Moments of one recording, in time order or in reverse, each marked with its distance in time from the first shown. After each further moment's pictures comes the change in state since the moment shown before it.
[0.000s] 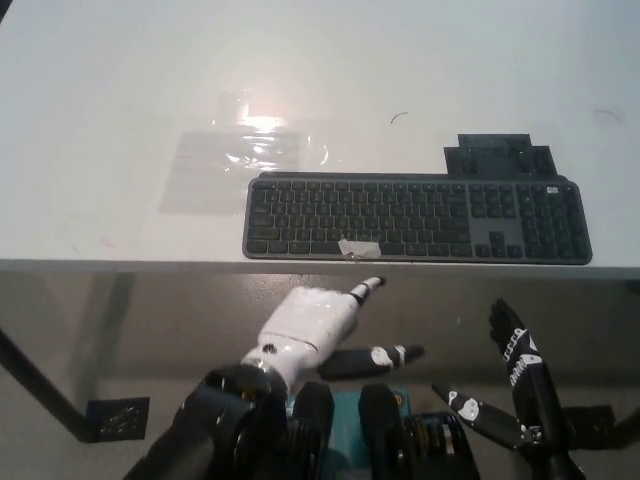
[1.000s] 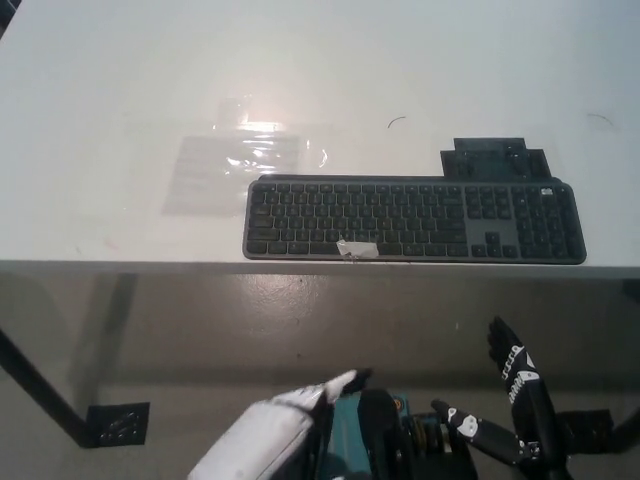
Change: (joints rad) left_arm 0.501 0.058 0.230 -0.442 -0.464 -0.174 -0.007; right_arm 0.032 -0.002 0.009 0.021 -0.001 0.000 0.001
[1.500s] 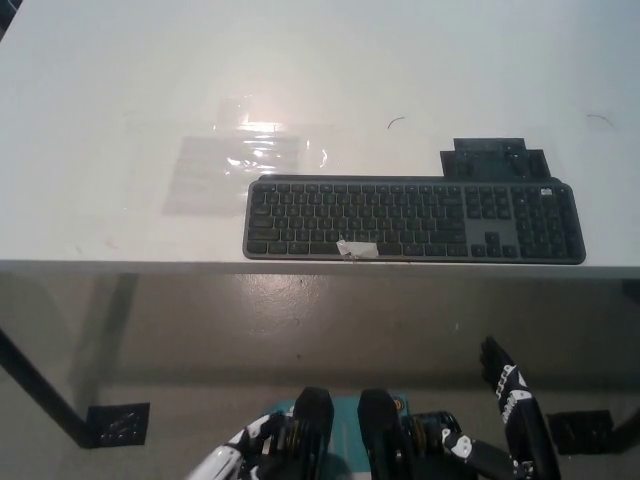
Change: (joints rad) left_arm 0.070 -0.060 0.207 0.533 -0.209 -0.249 0.078; right_arm 0.045 0.000 0.033 0.002 -0.003 0.000 0.003
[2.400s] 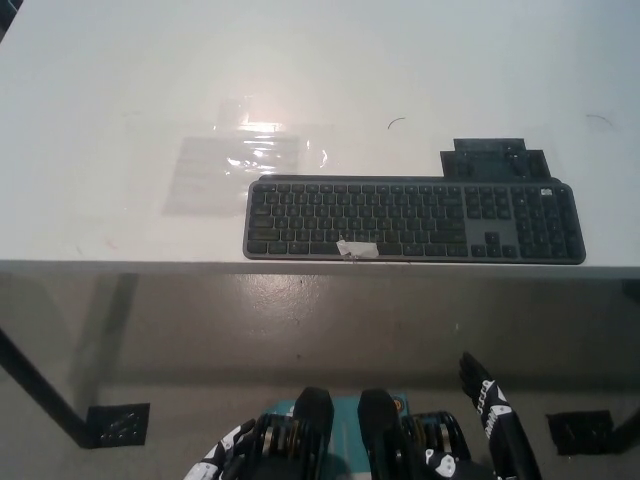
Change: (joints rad) left_arm 0.019 -0.051 0.061 0.171 -0.130 -0.150 0.060; right_arm 0.024 -0.002 0.042 0.000 -0.029 -0.003 0.017
